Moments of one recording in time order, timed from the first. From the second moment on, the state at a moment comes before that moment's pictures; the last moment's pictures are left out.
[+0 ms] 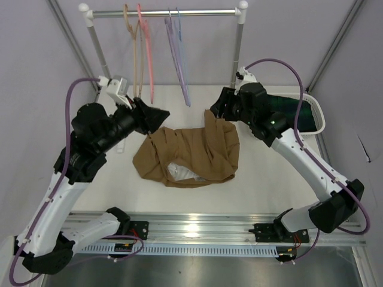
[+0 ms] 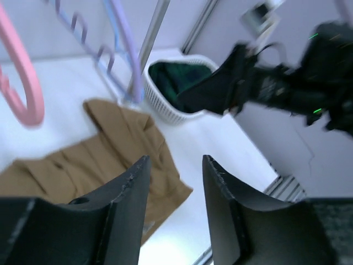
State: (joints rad) left arm -0.54 0.93 1.36 -0.51 0.15 -0.42; right arm 0.60 1.39 1.46 -0.45 0.05 0.52
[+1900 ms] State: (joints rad) left arm -0.60 1.71 2.06 -0.32 -0.38 -0.28; right arm 0.59 1.70 1.68 -0.31 0.10 0.53
